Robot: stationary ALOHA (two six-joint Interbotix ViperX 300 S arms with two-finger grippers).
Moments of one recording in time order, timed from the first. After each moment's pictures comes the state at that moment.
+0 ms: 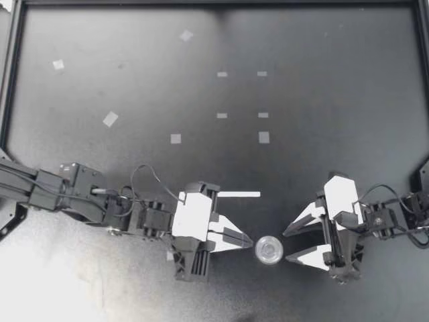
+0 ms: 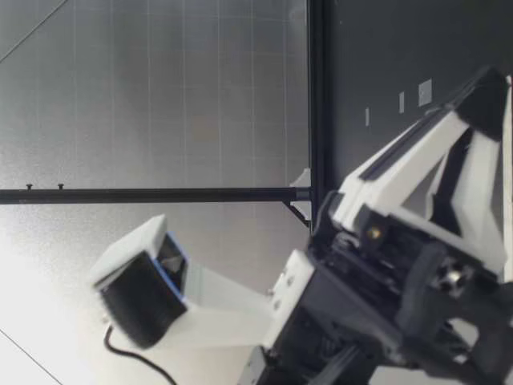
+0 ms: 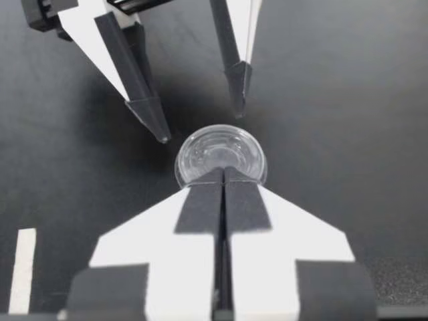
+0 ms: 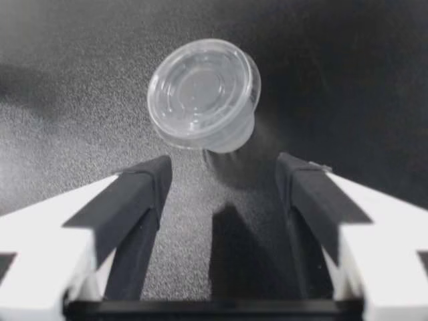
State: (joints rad) left arm -0.20 0.31 0.62 -0.04 -0.50 -0.03; right arm 0.27 0.15 1.17 0.09 -0.77 0.37
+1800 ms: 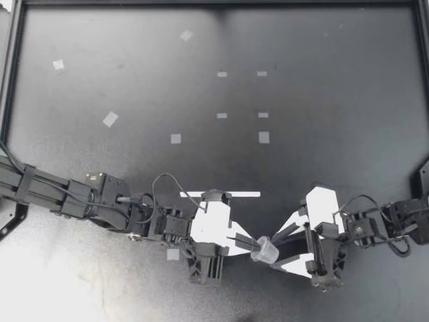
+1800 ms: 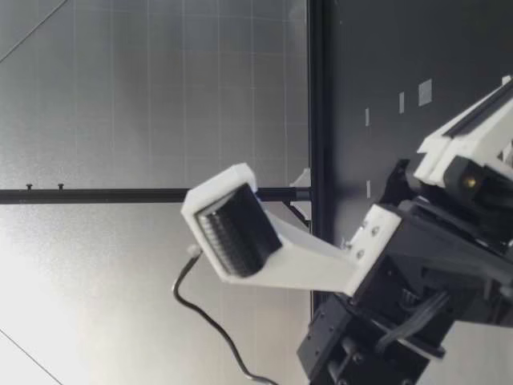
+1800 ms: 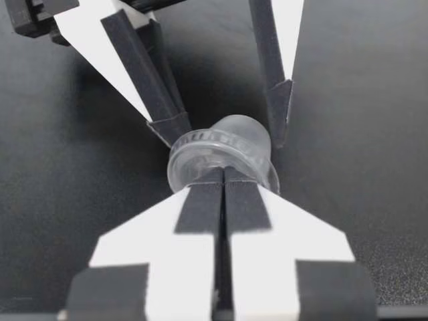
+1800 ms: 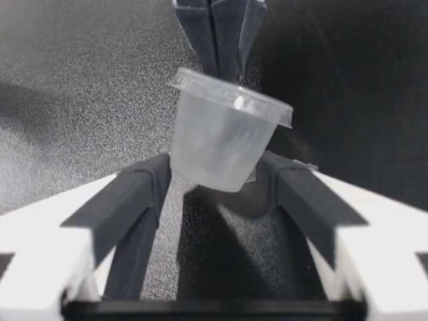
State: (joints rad) left arm -0.20 0.43 0.54 -0.04 -0.48 -0.04; right arm 0.28 0.28 1.07 0.09 -0.80 0.37
